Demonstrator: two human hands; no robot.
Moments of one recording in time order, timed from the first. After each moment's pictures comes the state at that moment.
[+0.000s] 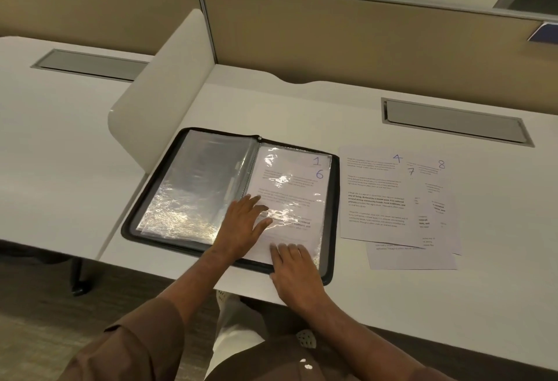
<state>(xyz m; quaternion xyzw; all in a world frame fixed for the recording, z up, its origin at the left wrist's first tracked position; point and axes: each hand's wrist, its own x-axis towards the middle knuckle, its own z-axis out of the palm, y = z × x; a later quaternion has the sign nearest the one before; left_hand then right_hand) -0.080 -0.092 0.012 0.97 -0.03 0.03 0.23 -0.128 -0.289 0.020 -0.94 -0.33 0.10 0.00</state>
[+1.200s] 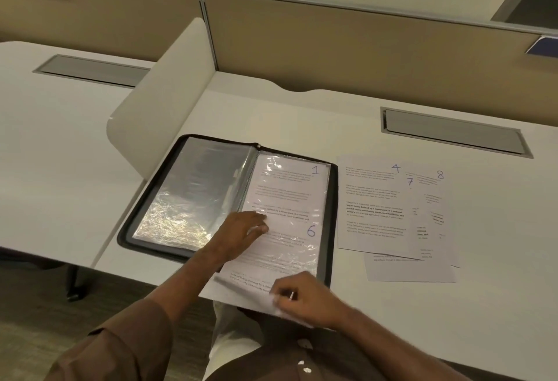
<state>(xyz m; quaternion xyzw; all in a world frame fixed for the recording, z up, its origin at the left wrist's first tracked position) -0.064 -0.076 0.017 0.93 -0.06 -0.04 0.36 -0.115 -0.328 0.096 -0.79 -0.31 0.34 0.40</state>
